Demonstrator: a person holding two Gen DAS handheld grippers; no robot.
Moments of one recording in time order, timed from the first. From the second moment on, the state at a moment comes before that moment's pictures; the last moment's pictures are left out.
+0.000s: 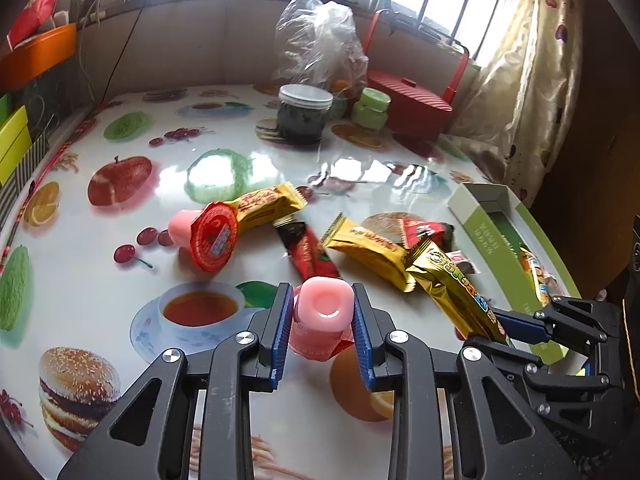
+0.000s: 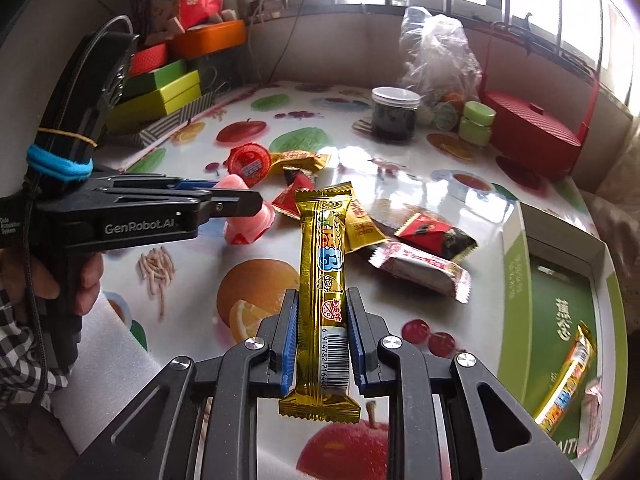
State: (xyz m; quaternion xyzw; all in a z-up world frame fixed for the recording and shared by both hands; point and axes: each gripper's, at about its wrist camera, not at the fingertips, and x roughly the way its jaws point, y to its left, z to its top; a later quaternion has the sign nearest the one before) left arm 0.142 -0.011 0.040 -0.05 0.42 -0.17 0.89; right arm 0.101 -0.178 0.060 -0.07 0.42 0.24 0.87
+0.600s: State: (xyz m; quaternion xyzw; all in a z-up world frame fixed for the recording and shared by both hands) left arm 0.124 -0.067 0.077 -0.03 0.40 -0.23 0.89; right arm 0.088 -0.239 0.082 -0.03 0.42 0.17 0.89
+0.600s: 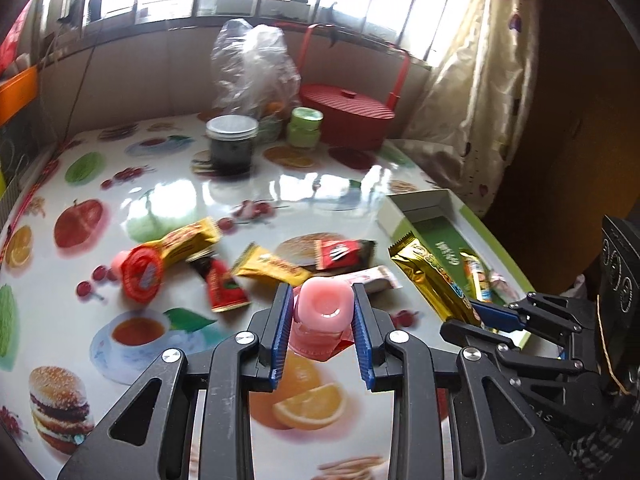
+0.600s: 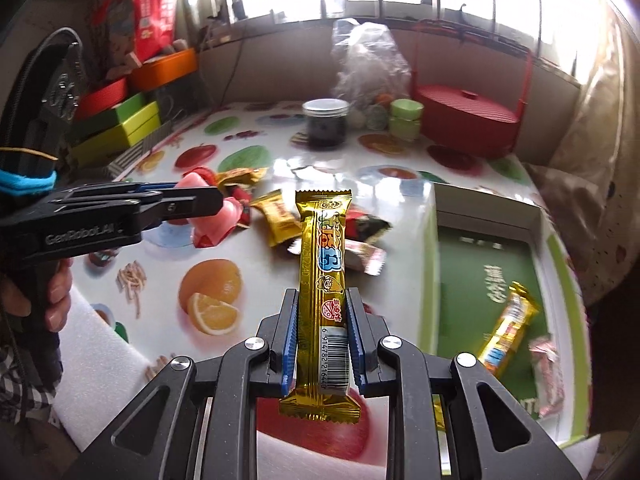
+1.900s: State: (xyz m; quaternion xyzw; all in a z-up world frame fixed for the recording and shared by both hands) left arm 0.136 -0.236 0.062 0.01 0.42 -0.37 0.83; right arm 0.076 -0.370 0.062 0.01 0.46 -0.02 0.89
